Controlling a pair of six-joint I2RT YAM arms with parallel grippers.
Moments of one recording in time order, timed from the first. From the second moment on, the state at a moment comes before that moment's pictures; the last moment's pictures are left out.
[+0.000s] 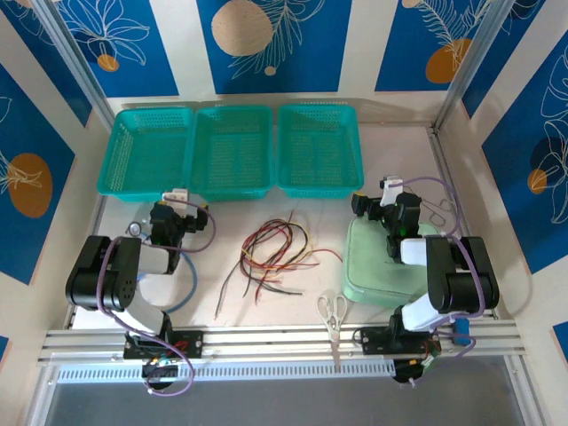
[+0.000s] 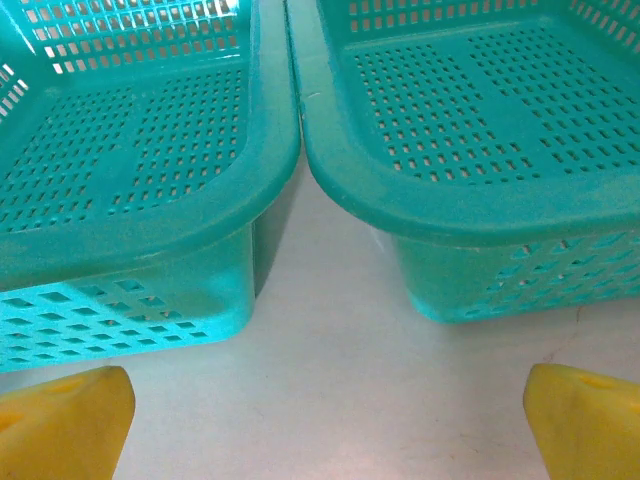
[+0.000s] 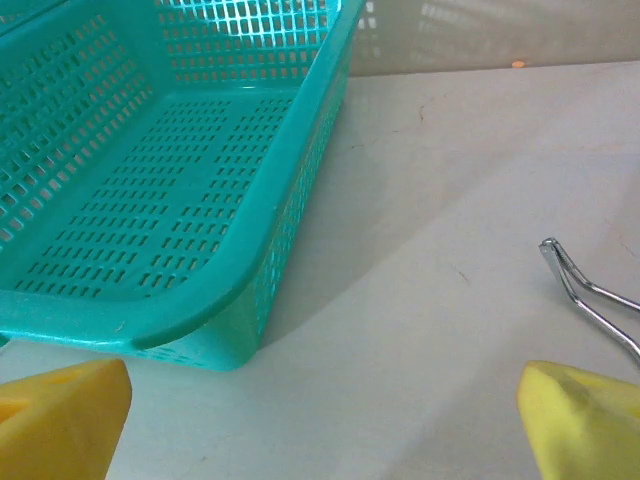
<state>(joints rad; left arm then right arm) -0.07 1.57 0.36 0.86 -0.03 0.08 0.00 1.51 0.42 0.74 -0.20 0.06</state>
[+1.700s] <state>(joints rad) -0.18 0.90 0.40 0.44 -0.15 0.14 0.05 0.83 0.41 0.25 -0.09 0.04</state>
